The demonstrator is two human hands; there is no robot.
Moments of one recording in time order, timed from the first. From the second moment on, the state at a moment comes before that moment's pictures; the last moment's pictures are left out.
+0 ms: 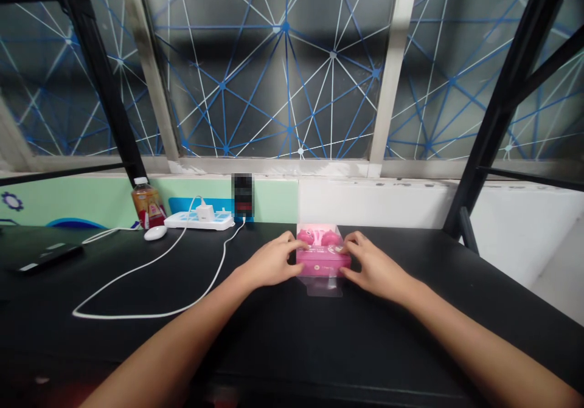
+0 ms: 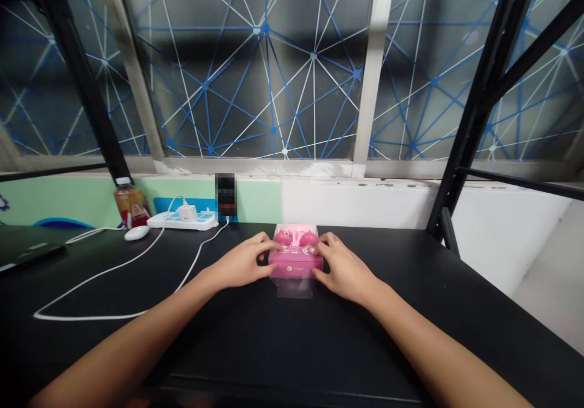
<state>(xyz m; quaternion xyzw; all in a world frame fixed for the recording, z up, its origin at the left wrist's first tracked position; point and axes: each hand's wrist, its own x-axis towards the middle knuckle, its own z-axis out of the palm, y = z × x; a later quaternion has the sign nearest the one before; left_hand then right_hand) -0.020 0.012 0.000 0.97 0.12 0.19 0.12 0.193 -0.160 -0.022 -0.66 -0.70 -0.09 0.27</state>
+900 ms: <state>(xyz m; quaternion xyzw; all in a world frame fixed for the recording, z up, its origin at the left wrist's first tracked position) -0.021 0.010 0.003 0.96 0.06 0.21 0.20 0.179 -0.163 -0.014 -0.62 -0.72 -0.06 0.30</state>
